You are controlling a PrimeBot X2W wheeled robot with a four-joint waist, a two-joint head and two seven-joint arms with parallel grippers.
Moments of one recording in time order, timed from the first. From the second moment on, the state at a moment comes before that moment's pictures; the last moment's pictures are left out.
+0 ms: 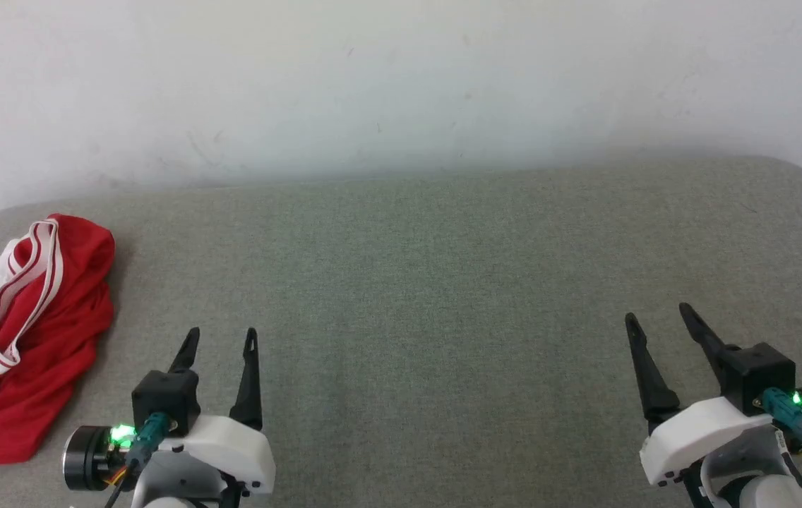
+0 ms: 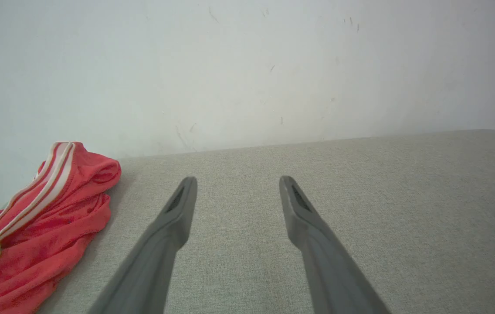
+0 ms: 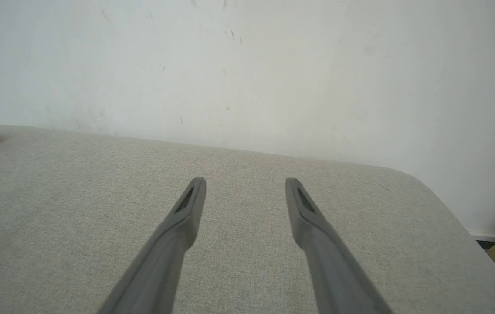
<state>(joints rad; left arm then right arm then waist) 0.01 0.05 -0.01 0.01 0.00 0.01 0.00 0.01 -0.05 -0.01 0.01 0.01 0.13 0.00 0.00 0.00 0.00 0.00</state>
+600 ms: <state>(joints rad) 0.02 0.05 0.01 0.01 -0.03 0.00 -0.04 0.01 -0.05 -0.06 0.02 0.03 0.13 -0.04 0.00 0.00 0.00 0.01</state>
